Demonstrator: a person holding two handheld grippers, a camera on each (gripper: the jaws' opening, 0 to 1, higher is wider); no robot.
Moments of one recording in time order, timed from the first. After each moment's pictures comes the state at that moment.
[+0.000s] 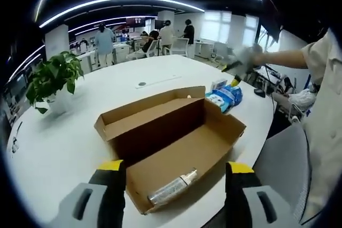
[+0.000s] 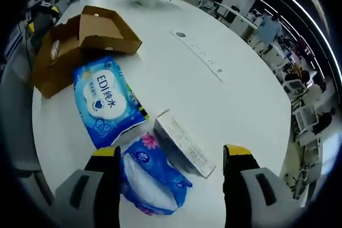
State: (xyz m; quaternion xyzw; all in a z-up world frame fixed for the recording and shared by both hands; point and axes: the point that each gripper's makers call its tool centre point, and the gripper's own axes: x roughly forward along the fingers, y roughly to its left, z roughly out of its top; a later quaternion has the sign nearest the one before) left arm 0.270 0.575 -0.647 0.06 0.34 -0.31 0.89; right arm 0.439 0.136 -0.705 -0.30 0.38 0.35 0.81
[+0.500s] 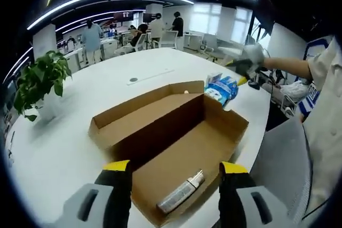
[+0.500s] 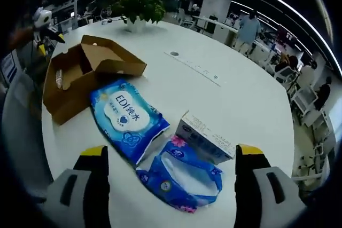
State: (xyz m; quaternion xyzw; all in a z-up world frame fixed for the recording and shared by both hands) left arm 0.293 0.574 -0.656 0.08 0.36 -0.35 0.86; right arm 0.391 0.155 -0.691 -0.21 0.33 0.33 0.86
